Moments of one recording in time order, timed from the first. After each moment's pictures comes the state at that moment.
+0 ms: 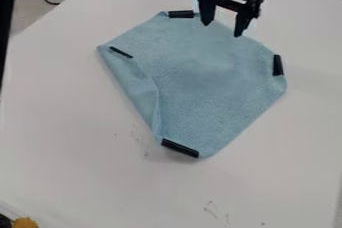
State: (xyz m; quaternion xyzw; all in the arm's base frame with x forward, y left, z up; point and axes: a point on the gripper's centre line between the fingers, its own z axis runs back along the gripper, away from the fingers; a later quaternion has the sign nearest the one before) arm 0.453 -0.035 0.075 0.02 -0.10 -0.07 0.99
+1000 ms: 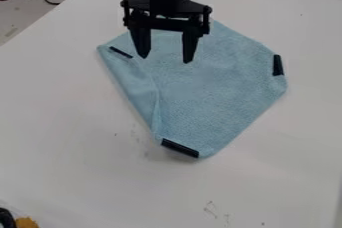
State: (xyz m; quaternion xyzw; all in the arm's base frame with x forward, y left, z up) arm 0.306 -0.008 0.110 -0.01 -0.05 0.11 0.99
